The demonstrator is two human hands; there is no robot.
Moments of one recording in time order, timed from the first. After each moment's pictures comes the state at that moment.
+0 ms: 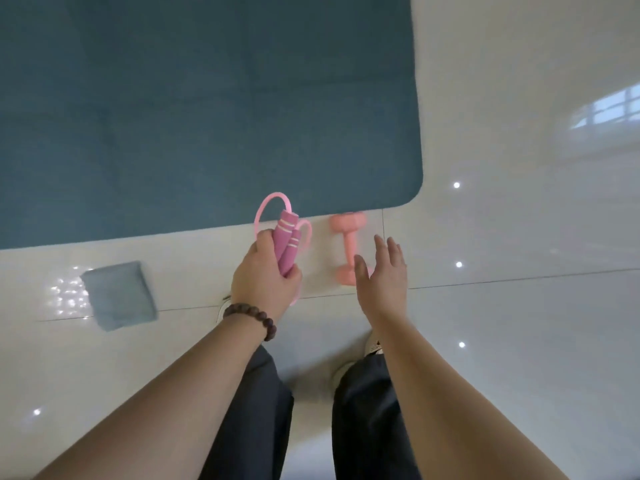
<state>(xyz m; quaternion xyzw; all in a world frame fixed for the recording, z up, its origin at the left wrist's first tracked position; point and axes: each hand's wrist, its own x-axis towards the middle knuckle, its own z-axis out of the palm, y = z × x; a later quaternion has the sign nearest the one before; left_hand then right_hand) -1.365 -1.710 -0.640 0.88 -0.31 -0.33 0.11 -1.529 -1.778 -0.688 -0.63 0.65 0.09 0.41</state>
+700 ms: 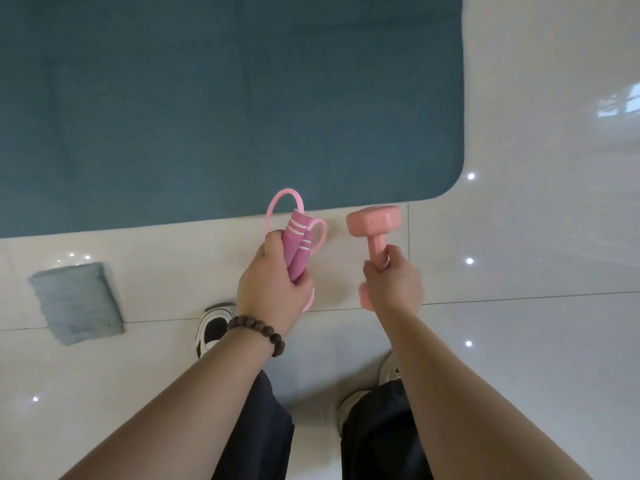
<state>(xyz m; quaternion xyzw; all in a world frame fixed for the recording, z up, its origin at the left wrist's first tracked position) -1.375 -1.707 -0.739 0.88 -0.31 -0.33 0.14 -1.528 -1.784 -0.805 -0.59 0.70 0.12 0.37</state>
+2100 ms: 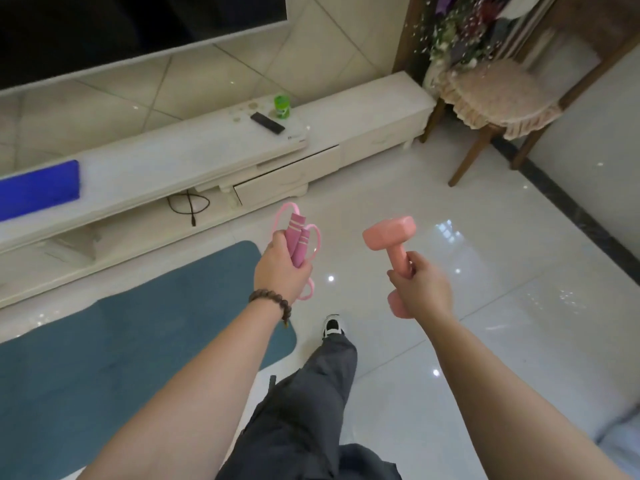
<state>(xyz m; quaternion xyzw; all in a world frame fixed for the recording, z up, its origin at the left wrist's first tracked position) -1.588 -2.011 -0.110 0.78 -0.51 -0.25 0.26 -1.820 -2.027 -0.104 -0.57 0.75 -0.14 0.31</state>
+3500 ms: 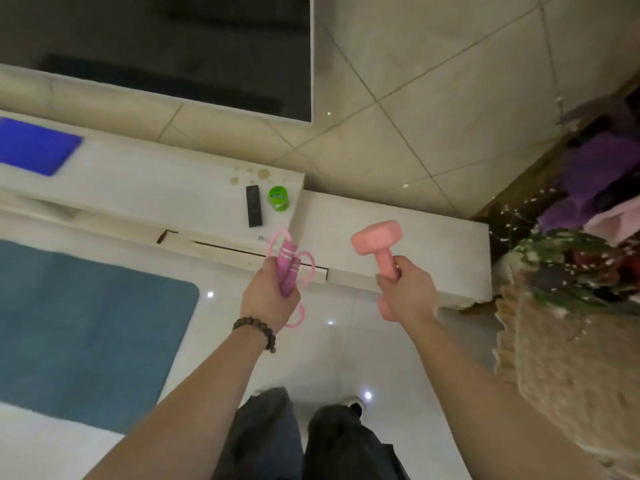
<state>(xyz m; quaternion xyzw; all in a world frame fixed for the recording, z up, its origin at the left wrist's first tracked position) -1.715 -2.653 -0.129 0.91 -0.20 -0.22 0.30 -1.862 -2.833 -0.112 -0.81 0.50 -0.01 0.29</state>
